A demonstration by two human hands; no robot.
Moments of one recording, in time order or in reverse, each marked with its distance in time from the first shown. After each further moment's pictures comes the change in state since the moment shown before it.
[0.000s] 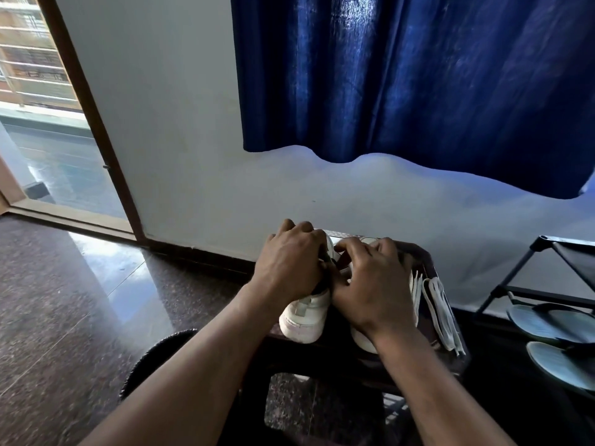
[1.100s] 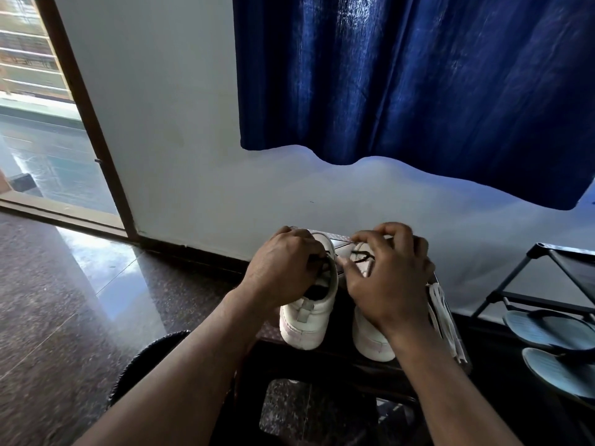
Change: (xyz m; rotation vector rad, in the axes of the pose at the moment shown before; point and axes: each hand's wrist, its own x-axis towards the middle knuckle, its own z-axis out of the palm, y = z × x) left_hand 0.002 -0.027 0.011 -0.143 0.100 0.159; right_hand 0.012 0.012 -0.001 0.086 0.144 0.091
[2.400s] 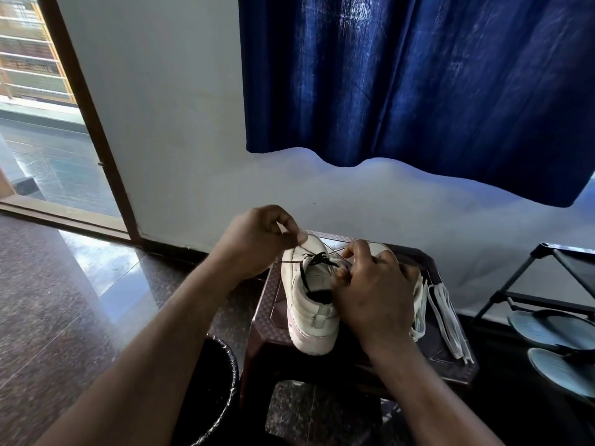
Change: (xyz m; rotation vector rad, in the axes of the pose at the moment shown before) left_hand -0.005 -0.007 -0.074 -0.492 -0.066 -0.493; right_hand -0.012 -0.021 0.022 -0.161 -0.015 -0.032
